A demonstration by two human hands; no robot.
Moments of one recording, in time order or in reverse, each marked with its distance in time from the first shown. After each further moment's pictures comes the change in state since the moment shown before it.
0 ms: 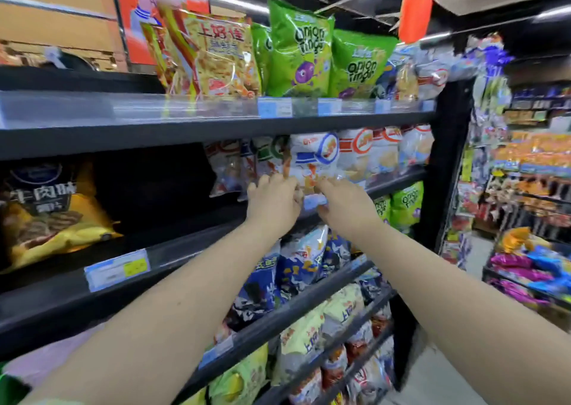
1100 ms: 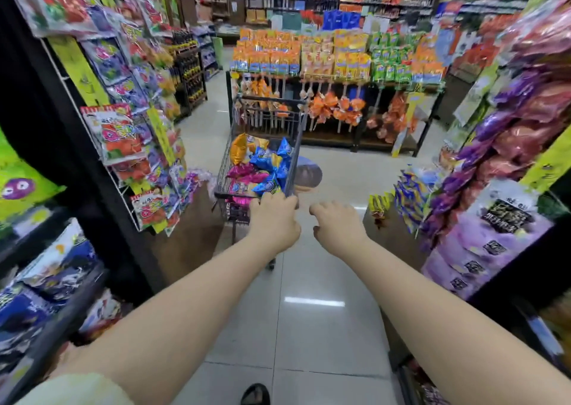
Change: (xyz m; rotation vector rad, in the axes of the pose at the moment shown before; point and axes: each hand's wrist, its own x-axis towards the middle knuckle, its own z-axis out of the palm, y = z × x) left_hand 0.038 0.759 0.334 -0.374 -0.434 0.750; right_hand -0.407 0.664 -0.024 -0.436 -0.534 0.838
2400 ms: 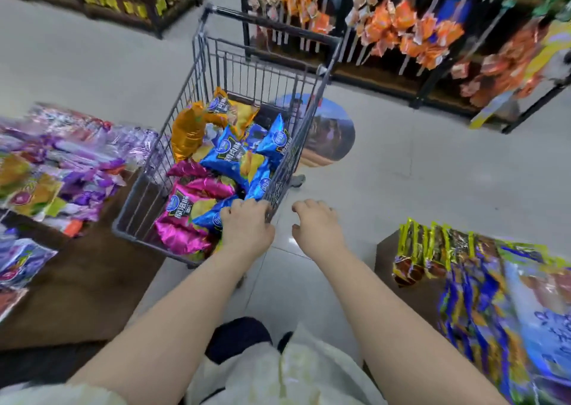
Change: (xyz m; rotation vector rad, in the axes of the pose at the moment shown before) left_hand 0.600 -0.033 0.312 -0.071 -0.264 -0.444; right_hand 0.570 0.285 0.282 0.273 -0.321 -0.105
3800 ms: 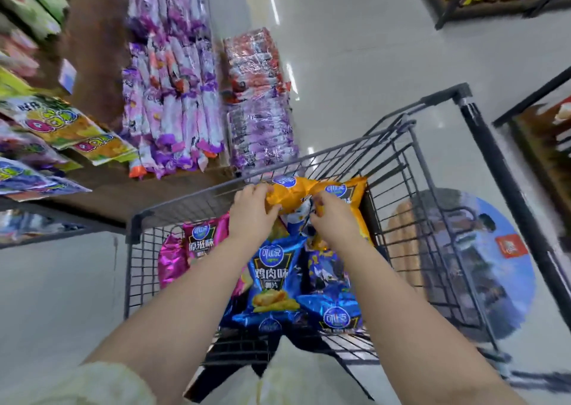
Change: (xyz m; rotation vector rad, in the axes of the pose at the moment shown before) left_hand 0.375 -0.153 -0.002 -0.478 0.320 -1.079; right_hand 0.566 -0.107 0.013 0.155 -0.517 -0.704
